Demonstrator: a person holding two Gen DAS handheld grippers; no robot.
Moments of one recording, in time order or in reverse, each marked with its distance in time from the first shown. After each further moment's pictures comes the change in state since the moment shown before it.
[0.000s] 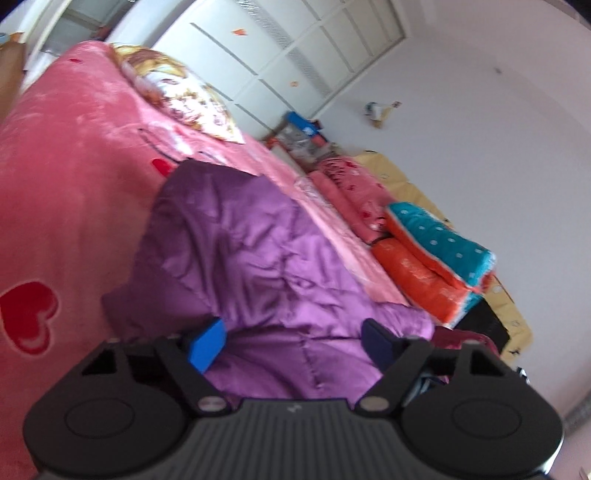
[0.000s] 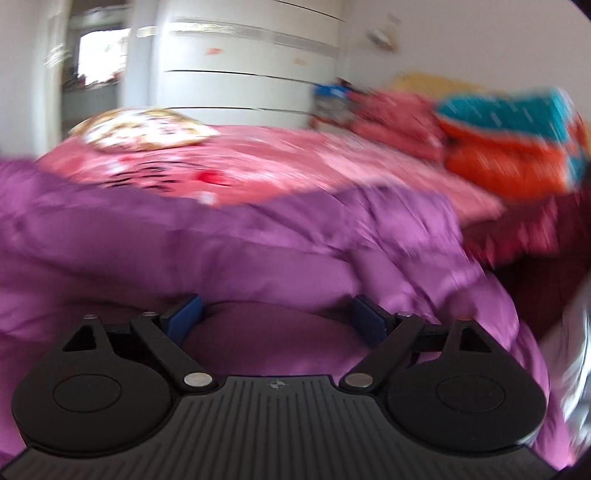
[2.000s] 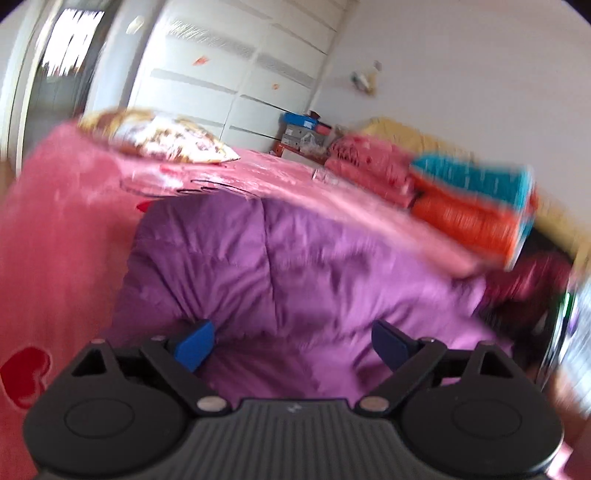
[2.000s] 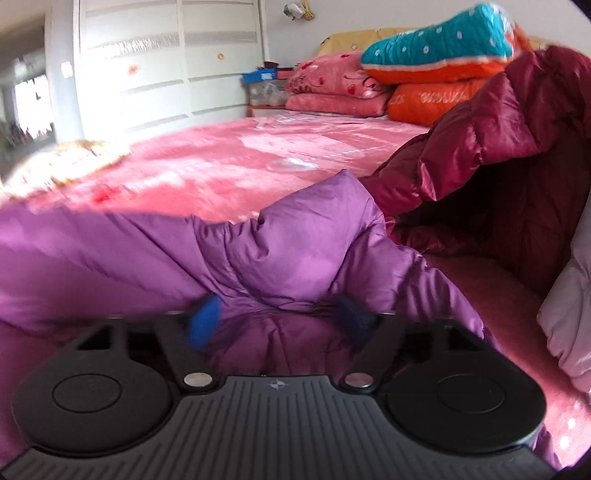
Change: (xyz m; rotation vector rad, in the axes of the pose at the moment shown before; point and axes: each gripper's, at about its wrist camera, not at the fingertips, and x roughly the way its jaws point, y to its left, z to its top) left arm 0.015 -0.054 -0.008 0.289 -0.018 0.159; right arm 0.074 -0.107 -0.008 0.244 -0.004 -0.026
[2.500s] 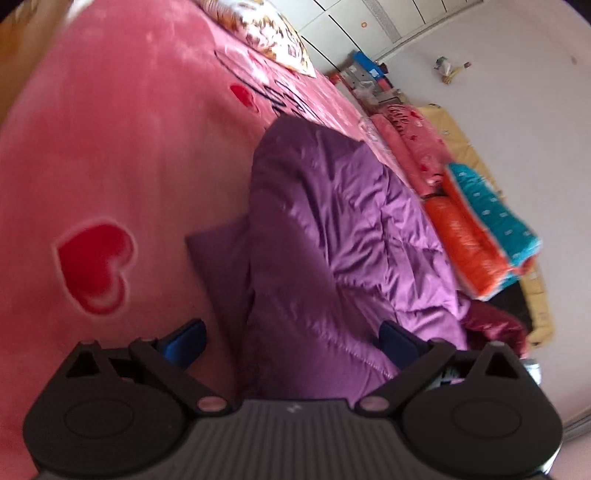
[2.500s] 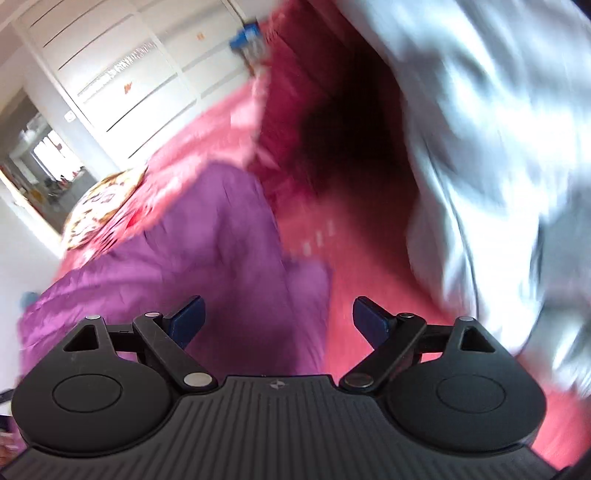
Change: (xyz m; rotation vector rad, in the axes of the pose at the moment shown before) left arm -0.002 0.096 -0.014 -0.419 0.289 -0.093; right arm -0.049 -0.160 -0.002 0.363 0.262 0.285
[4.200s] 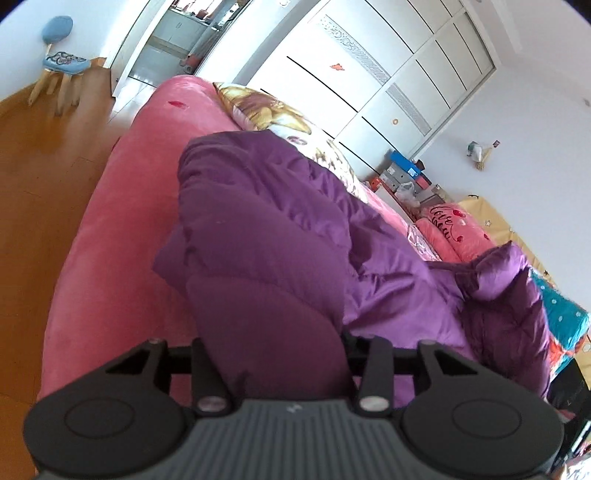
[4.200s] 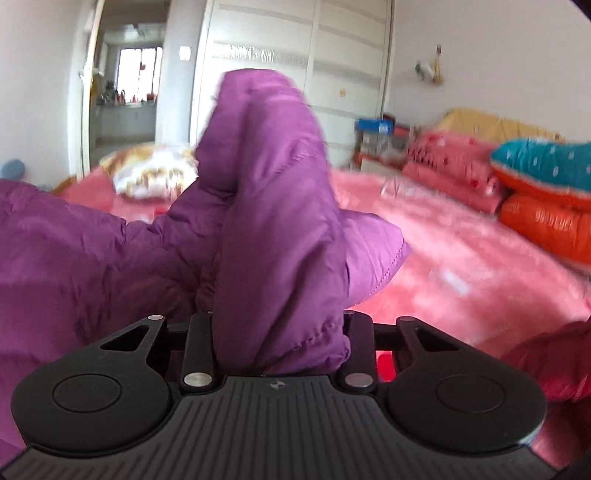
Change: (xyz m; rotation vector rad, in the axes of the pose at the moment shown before) left arm 0.006 0.009 0.077 0.067 -0.379 0.202; right arm 0.200 0.360 -0.055 -0.731 -0.240 -0.169
